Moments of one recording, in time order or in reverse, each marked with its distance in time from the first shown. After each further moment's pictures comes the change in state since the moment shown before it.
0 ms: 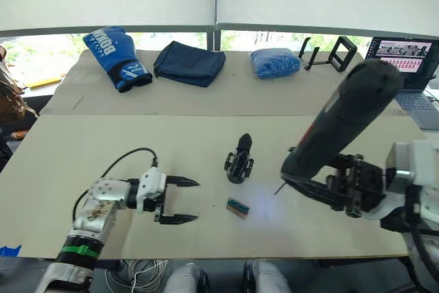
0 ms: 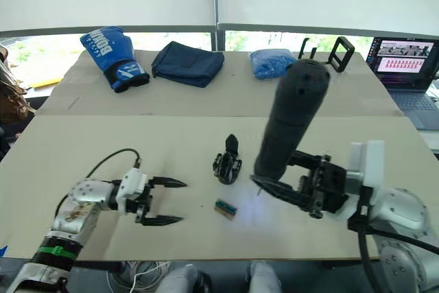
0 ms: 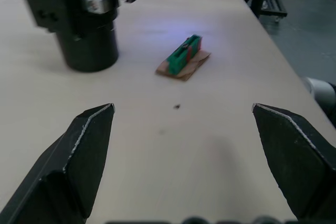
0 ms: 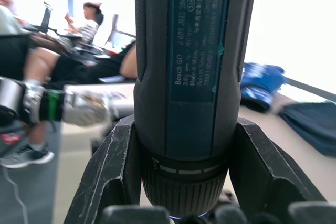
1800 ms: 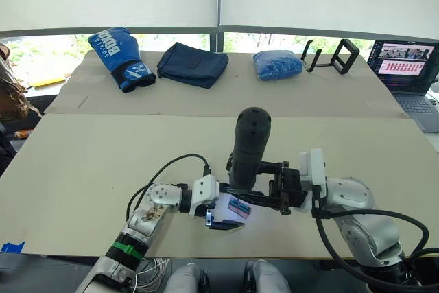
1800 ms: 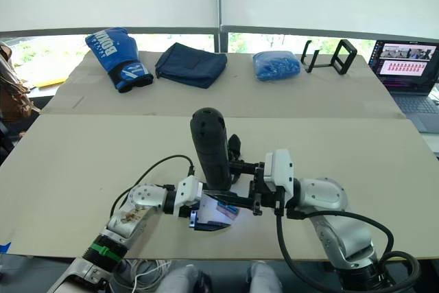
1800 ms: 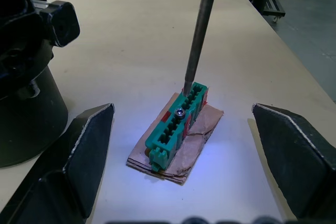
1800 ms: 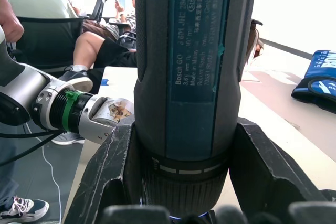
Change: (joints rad) left arm -0.065 -0.199 -0.198 0.002 0.174 0.058 0.218; right arm -0.133 0.098 0.366 0.220 -0.292 -0.142 0.045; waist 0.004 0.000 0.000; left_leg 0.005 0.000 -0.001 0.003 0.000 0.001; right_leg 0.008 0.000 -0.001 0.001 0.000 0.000
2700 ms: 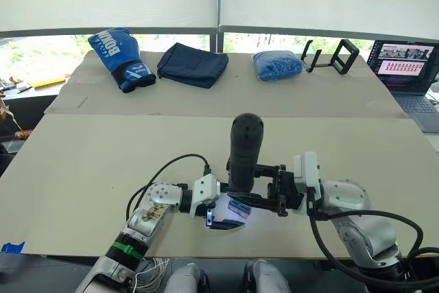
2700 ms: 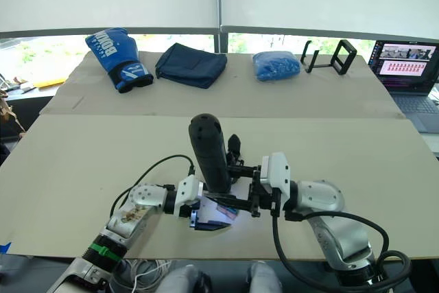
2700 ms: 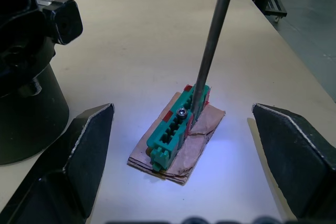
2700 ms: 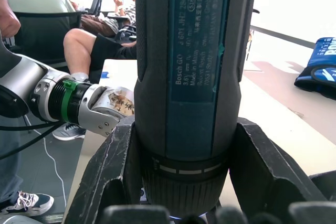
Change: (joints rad) left arm 0.001 0.001 -0.003 -0.011 0.000 0.025 0.009; right arm 0.008 0.003 0.019 0.017 -0.023 -0.001 -0.002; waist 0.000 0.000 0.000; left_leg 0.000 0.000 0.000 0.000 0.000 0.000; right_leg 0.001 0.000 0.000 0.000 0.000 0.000
